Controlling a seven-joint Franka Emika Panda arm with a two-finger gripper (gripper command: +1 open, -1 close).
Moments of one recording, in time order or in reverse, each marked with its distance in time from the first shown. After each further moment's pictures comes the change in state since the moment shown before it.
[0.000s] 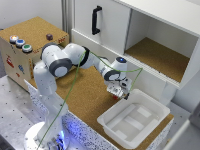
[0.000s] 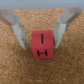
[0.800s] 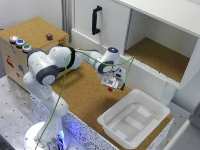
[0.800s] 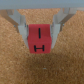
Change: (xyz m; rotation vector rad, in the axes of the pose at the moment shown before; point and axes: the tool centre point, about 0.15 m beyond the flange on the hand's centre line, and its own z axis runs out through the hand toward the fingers) arm -0.034 -0.009 -0.035 -0.064 -0.013 0.037
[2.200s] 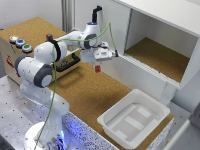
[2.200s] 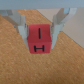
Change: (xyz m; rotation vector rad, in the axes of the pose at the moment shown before) arm 0.005 -0.071 -0.149 -0.154 -0.071 -0.550
